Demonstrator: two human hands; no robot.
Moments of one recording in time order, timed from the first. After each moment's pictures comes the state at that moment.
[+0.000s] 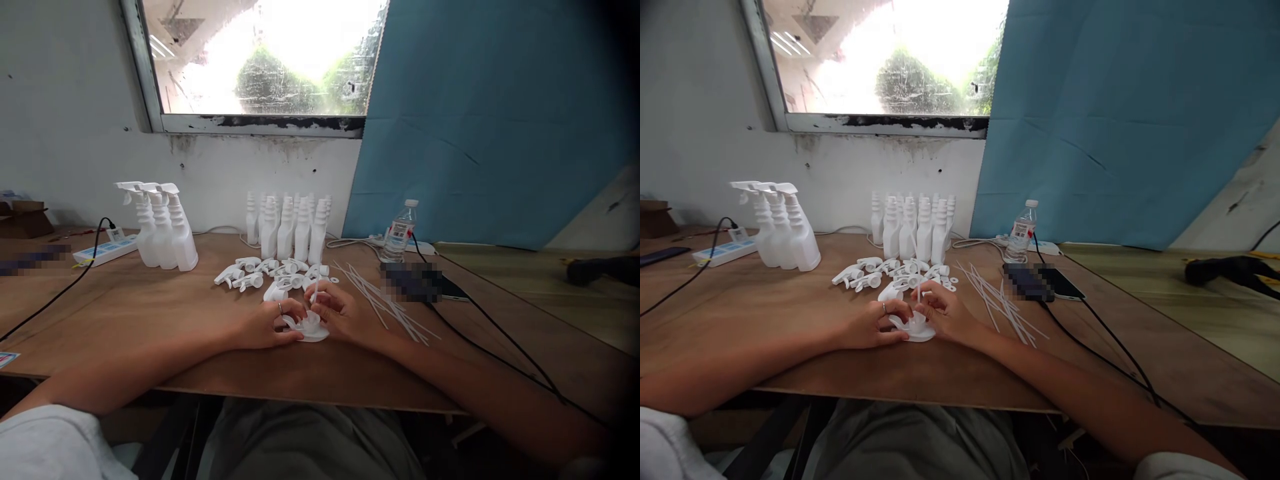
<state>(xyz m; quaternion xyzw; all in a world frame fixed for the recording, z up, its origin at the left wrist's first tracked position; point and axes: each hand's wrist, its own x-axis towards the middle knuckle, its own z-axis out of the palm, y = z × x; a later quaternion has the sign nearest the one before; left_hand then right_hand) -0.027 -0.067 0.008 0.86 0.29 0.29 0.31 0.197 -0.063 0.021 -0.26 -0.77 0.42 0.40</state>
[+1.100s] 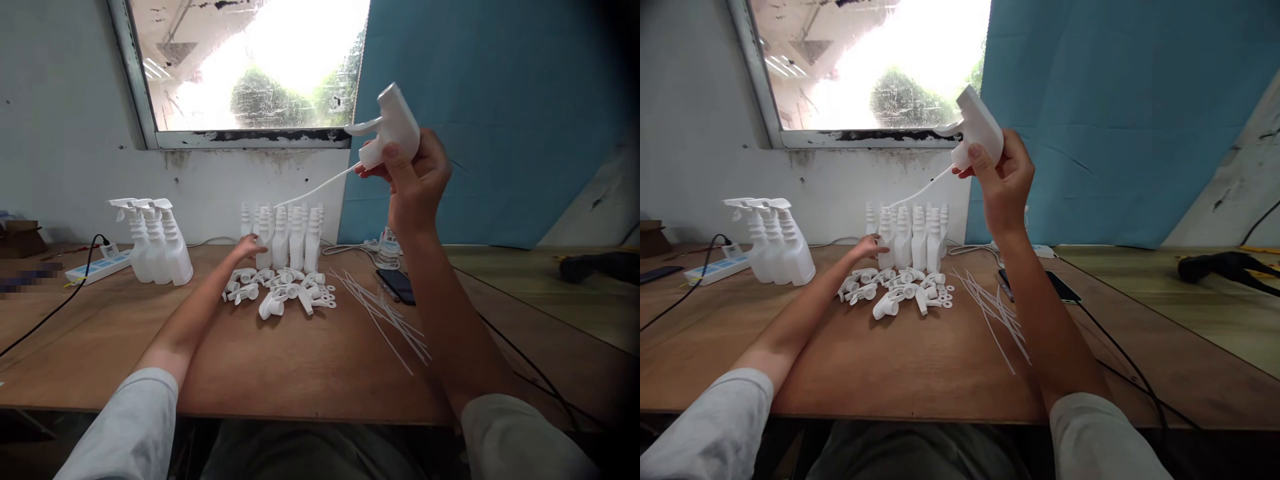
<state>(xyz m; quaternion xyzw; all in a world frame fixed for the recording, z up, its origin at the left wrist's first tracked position) -0.060 0.151 0.077 0.69 0.63 0.31 0.18 0.227 -0.014 0.207 -0.12 -0.67 0.01 0.73</state>
